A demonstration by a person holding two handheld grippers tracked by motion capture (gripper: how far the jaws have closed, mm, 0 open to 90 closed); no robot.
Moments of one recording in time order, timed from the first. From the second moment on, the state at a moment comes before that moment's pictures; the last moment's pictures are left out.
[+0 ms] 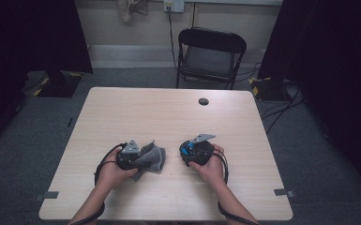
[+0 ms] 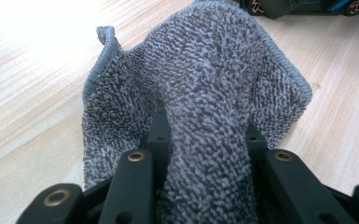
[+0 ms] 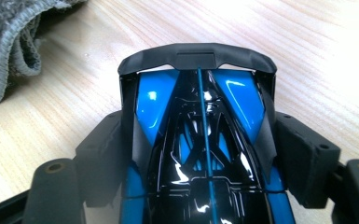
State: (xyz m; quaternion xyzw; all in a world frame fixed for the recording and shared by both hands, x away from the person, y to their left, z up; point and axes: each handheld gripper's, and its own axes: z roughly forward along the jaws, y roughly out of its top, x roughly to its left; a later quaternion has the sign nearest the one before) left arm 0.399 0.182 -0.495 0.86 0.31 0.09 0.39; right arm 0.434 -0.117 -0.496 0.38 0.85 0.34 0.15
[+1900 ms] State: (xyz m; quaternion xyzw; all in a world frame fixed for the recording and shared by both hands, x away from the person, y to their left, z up) left arm 0.449 0.128 -0.442 0.82 0.38 0.10 0.42; right arm 0.407 -0.109 -0.439 0.31 0.86 0.40 0.10
